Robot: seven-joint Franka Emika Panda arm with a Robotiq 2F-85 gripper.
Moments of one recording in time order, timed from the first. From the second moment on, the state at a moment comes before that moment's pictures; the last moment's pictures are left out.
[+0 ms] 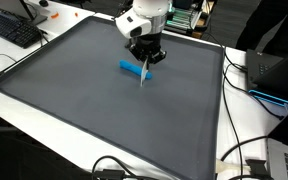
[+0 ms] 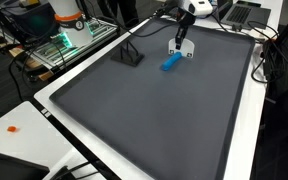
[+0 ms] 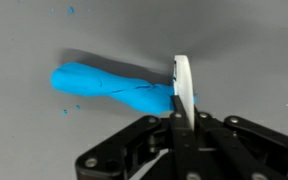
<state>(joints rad) 0.20 0.42 0.09 -2.02 -0.11 2.37 0.16</state>
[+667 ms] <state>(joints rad) 0.16 0.42 0.11 -2.02 0.07 2.31 0.12</state>
